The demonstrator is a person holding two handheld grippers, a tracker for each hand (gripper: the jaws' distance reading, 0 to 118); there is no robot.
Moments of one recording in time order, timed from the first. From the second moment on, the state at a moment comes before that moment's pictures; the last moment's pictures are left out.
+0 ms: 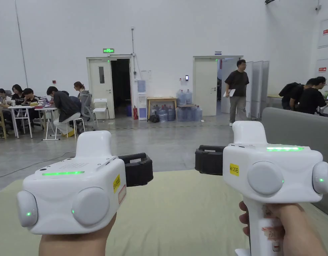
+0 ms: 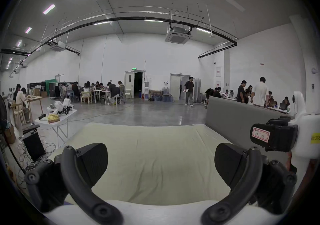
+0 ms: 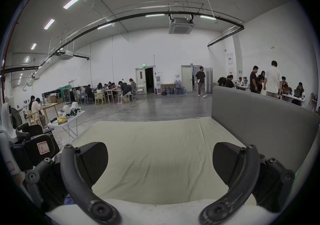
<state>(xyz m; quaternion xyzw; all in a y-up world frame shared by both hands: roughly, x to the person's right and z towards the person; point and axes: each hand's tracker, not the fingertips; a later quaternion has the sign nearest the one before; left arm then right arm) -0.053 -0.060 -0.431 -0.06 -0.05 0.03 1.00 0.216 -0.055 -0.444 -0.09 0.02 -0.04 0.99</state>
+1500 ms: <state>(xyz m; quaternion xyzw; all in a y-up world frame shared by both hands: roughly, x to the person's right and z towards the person) -0.045 -0.058 -0.426 -0.06 -0.05 0.00 1.00 0.206 -0.056 -0.439 -0.09 0.01 -0.03 1.00</state>
